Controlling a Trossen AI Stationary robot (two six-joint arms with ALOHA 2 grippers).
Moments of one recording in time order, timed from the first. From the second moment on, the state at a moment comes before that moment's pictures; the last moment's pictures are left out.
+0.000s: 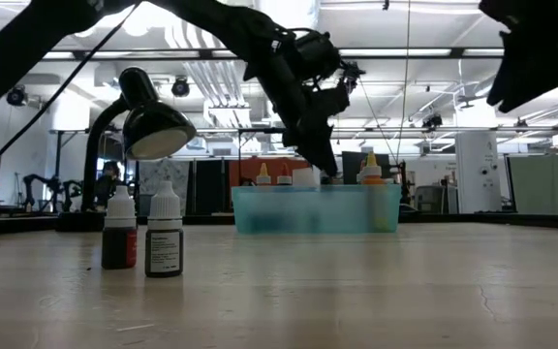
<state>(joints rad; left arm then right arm) 0.28 2.12 1.81 -0.64 0.05 0.16 0.62 1.12 0.85 -1.25 0.78 1.84</state>
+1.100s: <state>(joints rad) 0.28 2.24 1.81 -0.56 0.07 0.18 0.47 1.12 0.85 -1.09 0.78 1.54</state>
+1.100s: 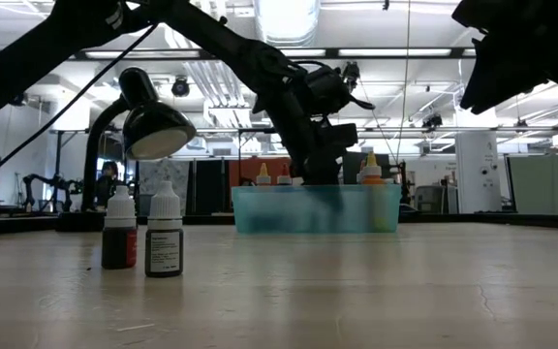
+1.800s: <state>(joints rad) 0.28 2.17 1.94 -0.73 0.06 0.22 0.45 1.12 0.85 -1.10 0.78 1.50</state>
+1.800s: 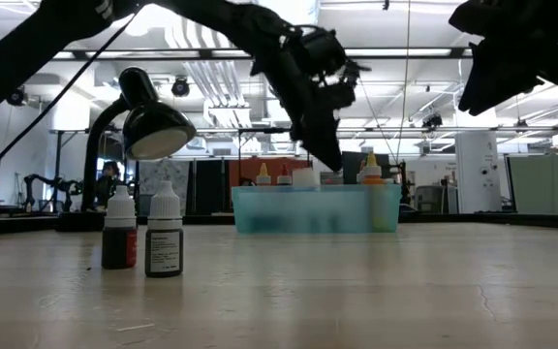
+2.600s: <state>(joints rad) 0.25 1.91 1.89 -0.81 0.01 0.01 0.27 1.12 0.86 -1.00 0.92 1.12</state>
